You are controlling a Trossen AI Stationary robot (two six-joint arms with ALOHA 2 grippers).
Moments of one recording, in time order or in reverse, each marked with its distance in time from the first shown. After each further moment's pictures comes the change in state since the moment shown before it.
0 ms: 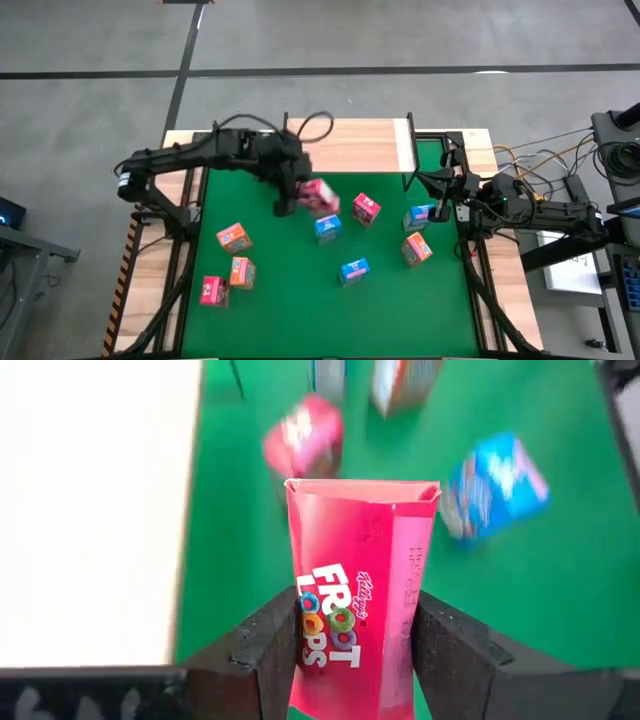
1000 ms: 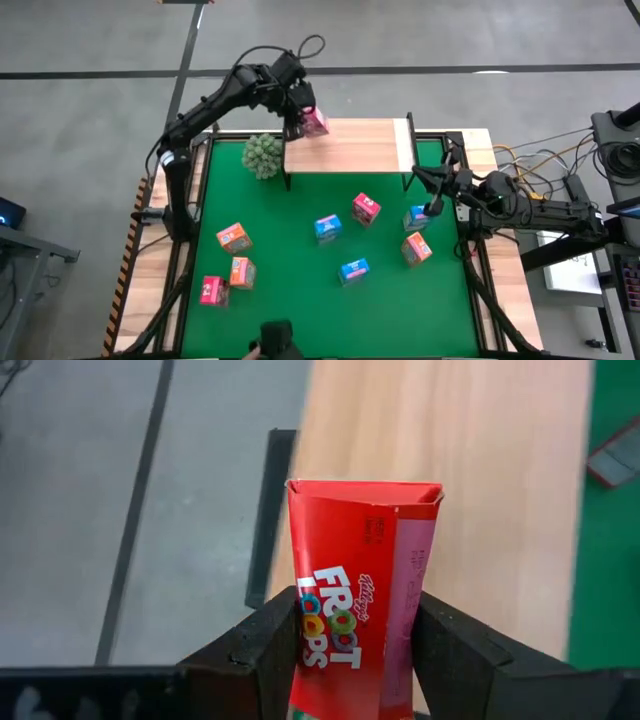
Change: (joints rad) left arm 0.480 0.325 0.402 -0.158 -0.082 0.359; right arm 0.000 0.014 0.046 -0.190 0.161 0.024
